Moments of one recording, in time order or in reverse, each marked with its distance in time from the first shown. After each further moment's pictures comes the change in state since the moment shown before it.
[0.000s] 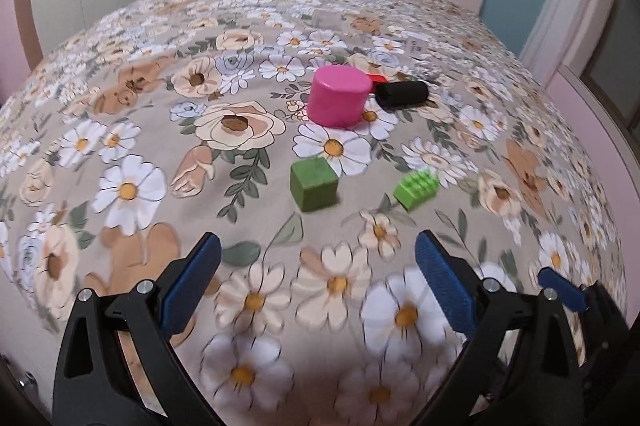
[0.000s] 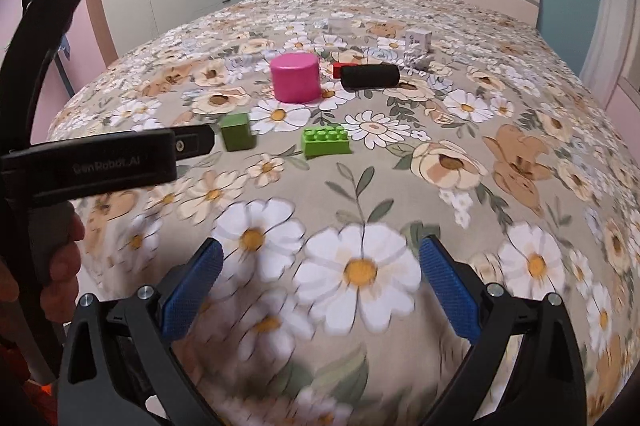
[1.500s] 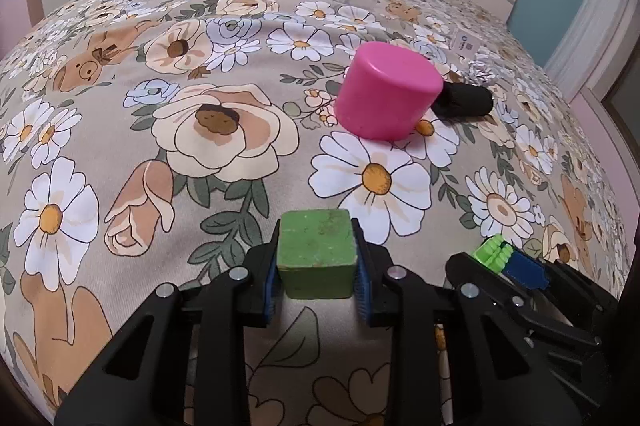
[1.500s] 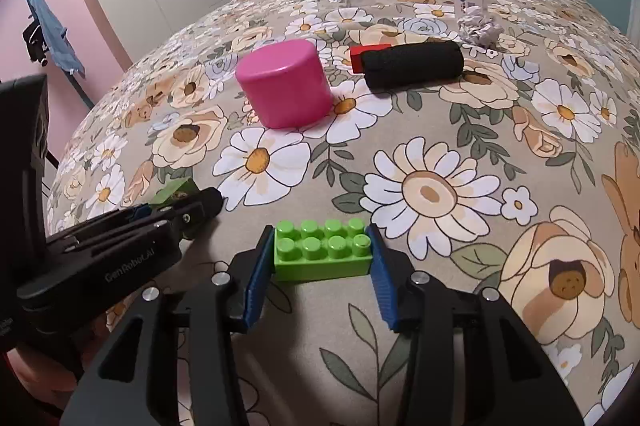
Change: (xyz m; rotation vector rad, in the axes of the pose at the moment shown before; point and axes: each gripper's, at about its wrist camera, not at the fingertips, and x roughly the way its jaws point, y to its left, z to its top) left arm 0.098 0.021 0.025 -0.081 0.028 -0.002; right arm 0.124 -0.024 0.064 0.083 0.081 0.194
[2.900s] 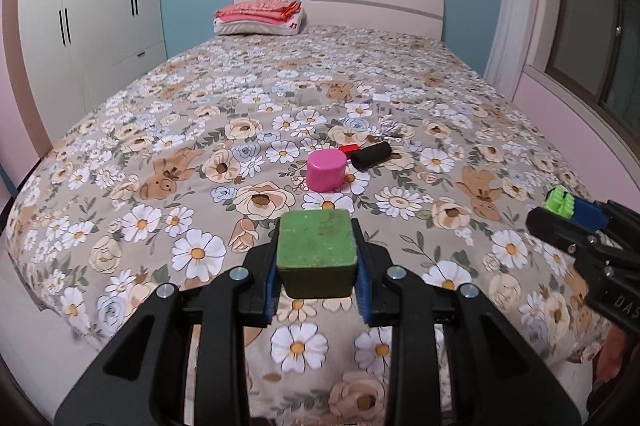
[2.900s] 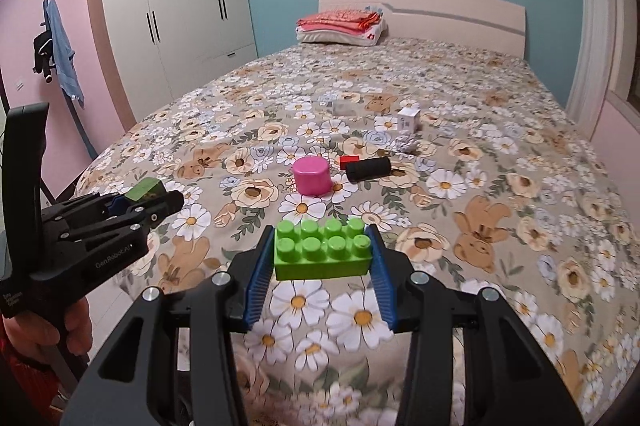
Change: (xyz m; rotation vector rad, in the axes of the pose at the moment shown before) left arm -0.251 -0.017 -0.031 0.270 -0.221 -0.024; right arm -0.245 0.082 -0.032 -0.042 -0.242 -0.162
